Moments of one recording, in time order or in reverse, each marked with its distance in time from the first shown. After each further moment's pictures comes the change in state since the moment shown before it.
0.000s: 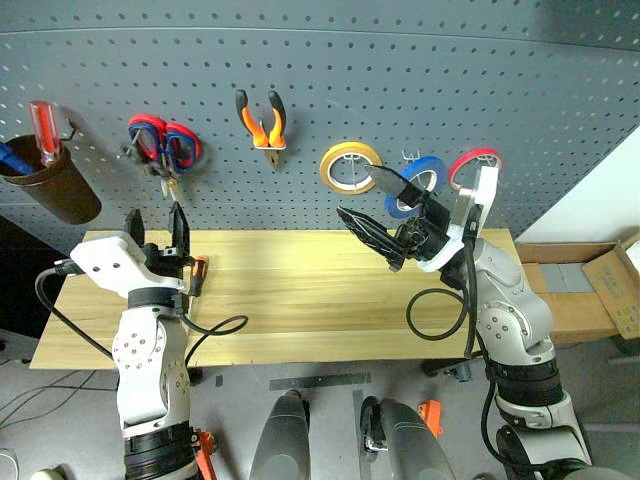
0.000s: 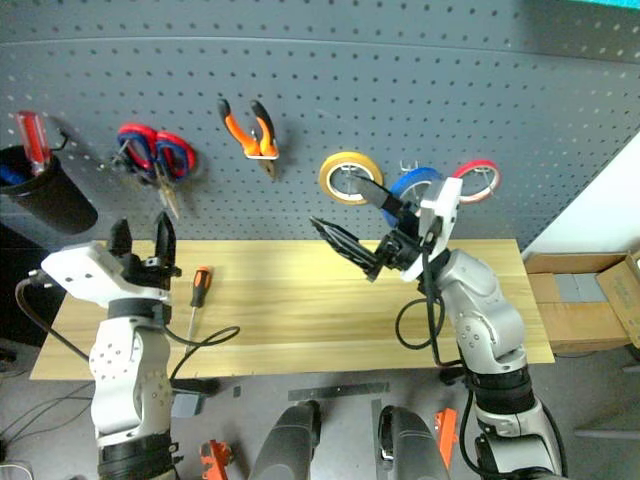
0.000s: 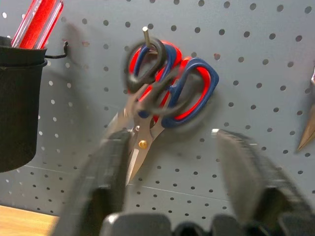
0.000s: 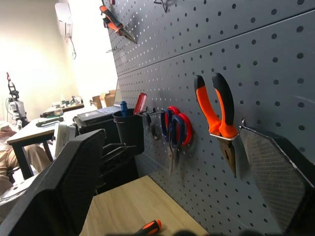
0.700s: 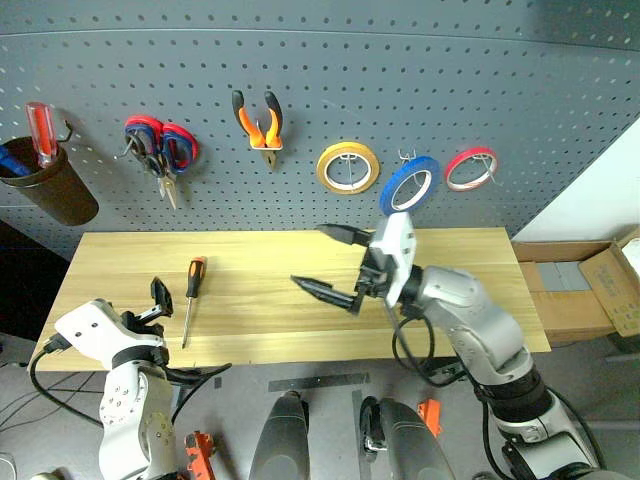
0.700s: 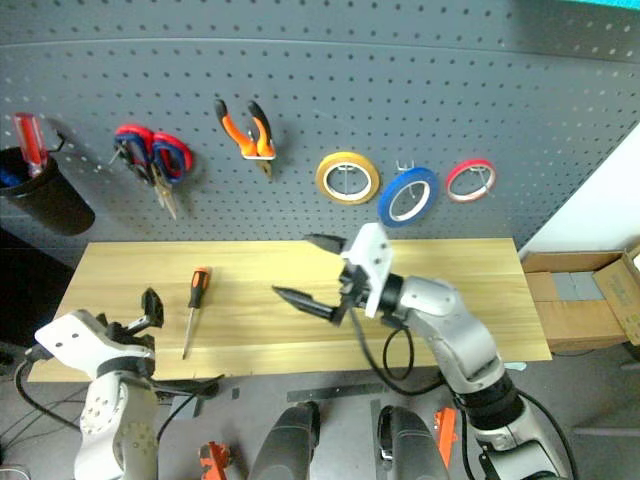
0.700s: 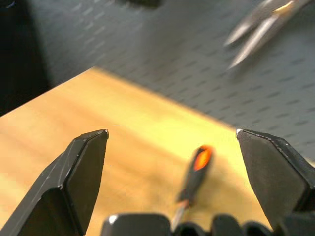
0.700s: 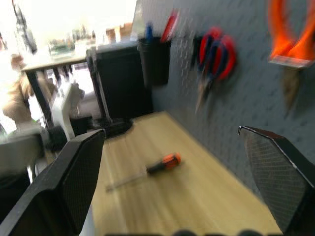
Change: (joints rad) left arm 0.206 -0.027 0.135 0.046 -0.108 0.254 0.149; right arm -0.019 -0.031 0.354 -0.003 -0.331 0.087 -0.073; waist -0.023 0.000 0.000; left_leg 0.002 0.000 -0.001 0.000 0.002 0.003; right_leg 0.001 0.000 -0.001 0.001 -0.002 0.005
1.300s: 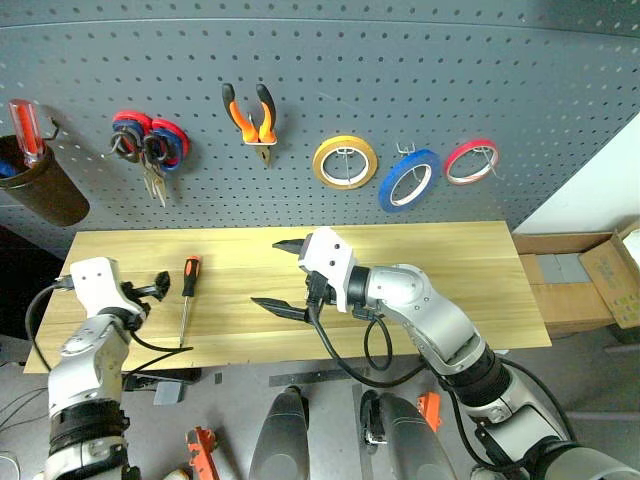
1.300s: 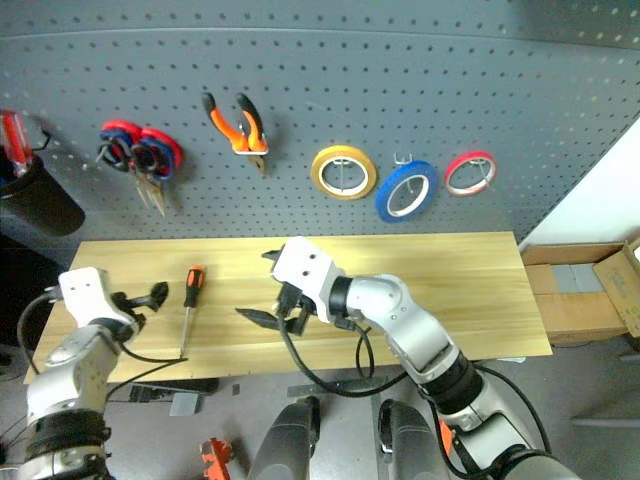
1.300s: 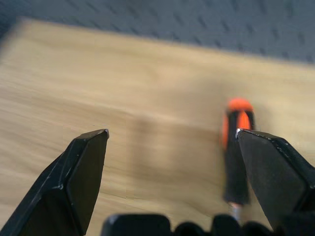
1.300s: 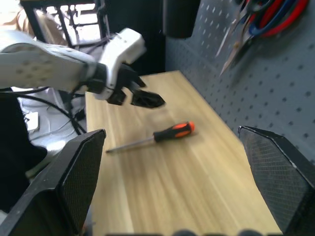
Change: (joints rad) left arm -0.337 0.383 -0.090 0.588 0.047 0.161 -0.329; right arm -0.102 0.106 0.113 0.078 -0.144 0.083 -0.001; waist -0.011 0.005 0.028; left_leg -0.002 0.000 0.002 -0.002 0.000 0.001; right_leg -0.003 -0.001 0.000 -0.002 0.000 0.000
